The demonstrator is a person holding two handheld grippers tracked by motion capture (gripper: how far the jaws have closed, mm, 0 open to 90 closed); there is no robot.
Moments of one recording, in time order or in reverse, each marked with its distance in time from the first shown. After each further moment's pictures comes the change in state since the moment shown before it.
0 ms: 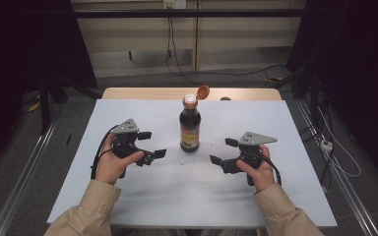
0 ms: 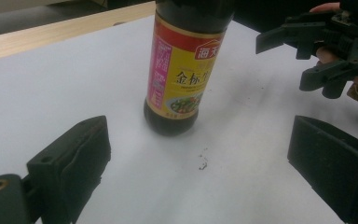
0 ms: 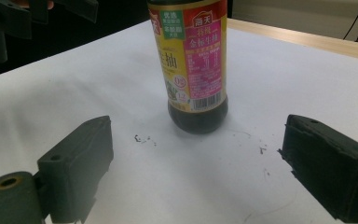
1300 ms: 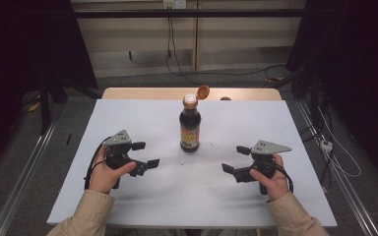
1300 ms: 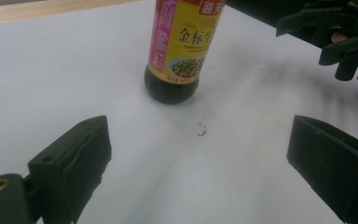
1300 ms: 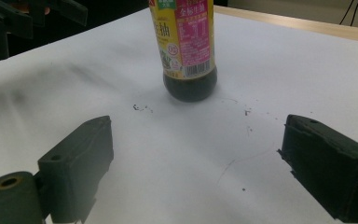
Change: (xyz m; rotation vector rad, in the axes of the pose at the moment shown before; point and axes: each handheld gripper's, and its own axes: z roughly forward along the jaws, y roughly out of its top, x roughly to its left) left arm 0.001 -0.033 -0.013 0.011 -0.005 -0.029; right arm -0.004 -0.021 -0.033 0.018 -0.014 0.011
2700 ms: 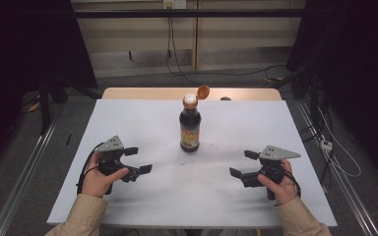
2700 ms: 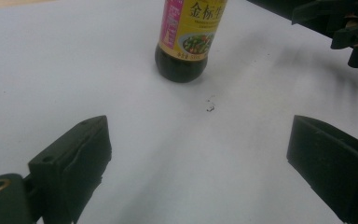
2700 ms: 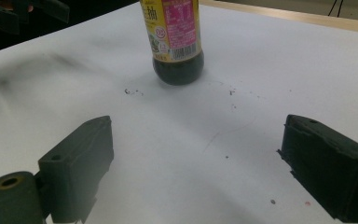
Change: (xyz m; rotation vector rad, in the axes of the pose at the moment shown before) left arm 0.004 -0.018 -0.017 0.017 0.021 0.000; right arm -0.004 -0.015 -0.018 0.009 -0.033 0.005
